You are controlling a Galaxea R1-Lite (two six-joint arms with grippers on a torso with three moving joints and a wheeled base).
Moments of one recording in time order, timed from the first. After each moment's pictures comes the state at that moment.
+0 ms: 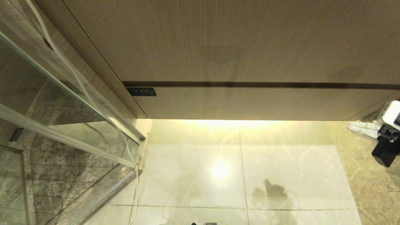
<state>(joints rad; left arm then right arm) 0.00 0.00 0.00 0.00 0.00 0.00 -0.13 1.25 -0.63 -0.37 0.37 -0.99</state>
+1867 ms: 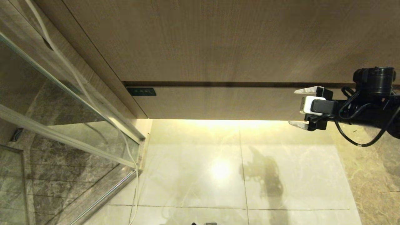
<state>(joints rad) 0.00 0.00 0.00 0.00 0.00 0.00 0.01 1.76 -1.07 -0.38 0.43 -1.37</state>
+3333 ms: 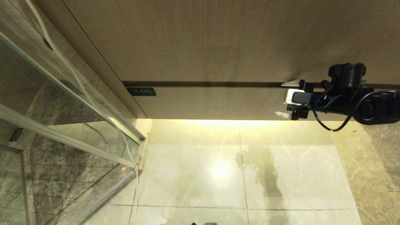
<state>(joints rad) 0.00 0.00 0.00 0.00 0.00 0.00 0.04 1.96 -1.32 -0.37 0.42 -1.37</state>
